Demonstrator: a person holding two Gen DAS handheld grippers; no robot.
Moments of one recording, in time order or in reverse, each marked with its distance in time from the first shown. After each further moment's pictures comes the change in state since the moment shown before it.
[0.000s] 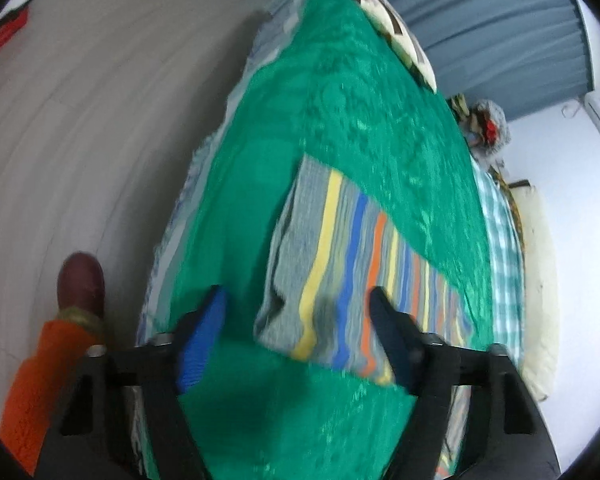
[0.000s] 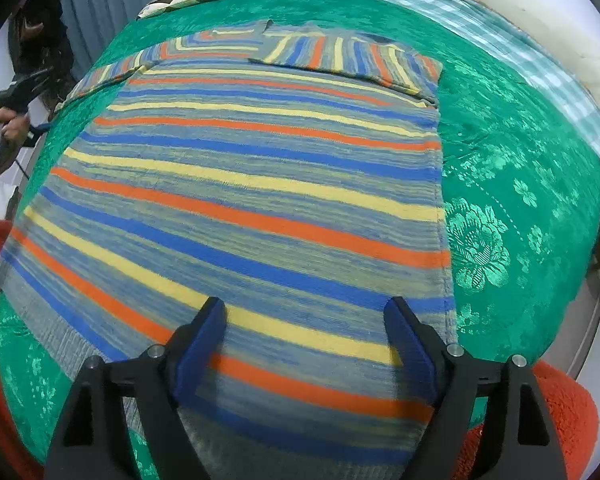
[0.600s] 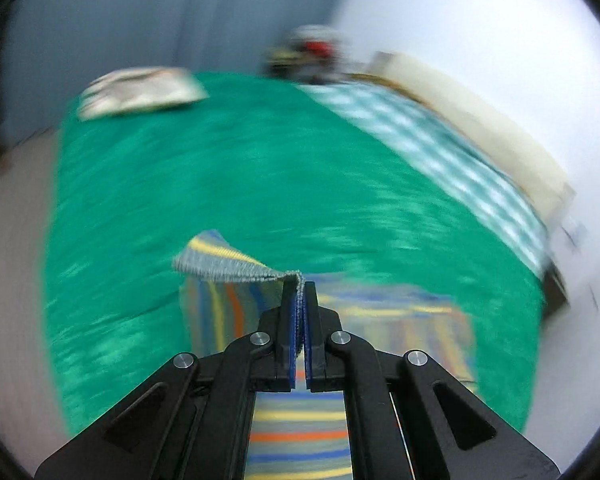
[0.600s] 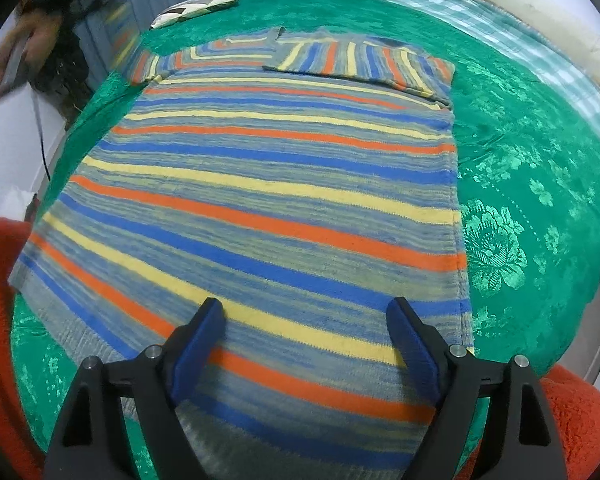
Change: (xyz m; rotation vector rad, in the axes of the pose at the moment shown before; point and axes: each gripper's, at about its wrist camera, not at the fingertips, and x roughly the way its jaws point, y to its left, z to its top) left arm -0.045 -0.318 -0.120 0.863 -0.035 -0.146; right arm -0.003 -0.005 -0.002 0.015 -0.028 0.090
